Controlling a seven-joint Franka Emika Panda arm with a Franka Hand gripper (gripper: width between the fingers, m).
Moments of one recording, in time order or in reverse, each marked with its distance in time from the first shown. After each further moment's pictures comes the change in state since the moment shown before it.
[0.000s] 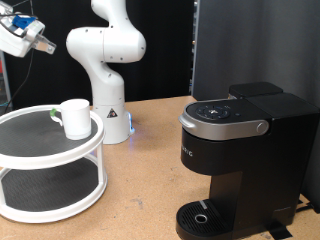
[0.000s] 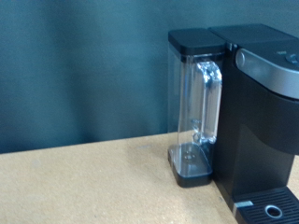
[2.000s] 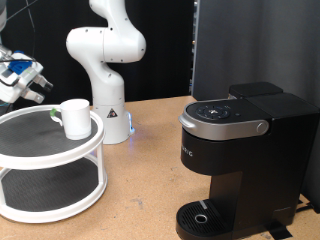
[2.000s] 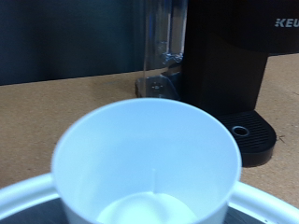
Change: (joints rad) arm 0.001 0.187 -0.031 -0.092 0.031 0.279 -0.197
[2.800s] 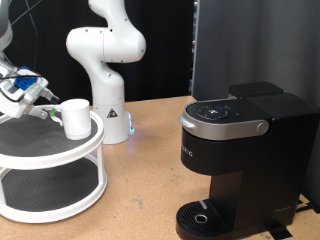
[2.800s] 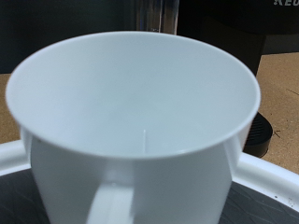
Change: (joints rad) arm 0.000 0.085 -0.002 -0.049 0.074 0.063 -0.123
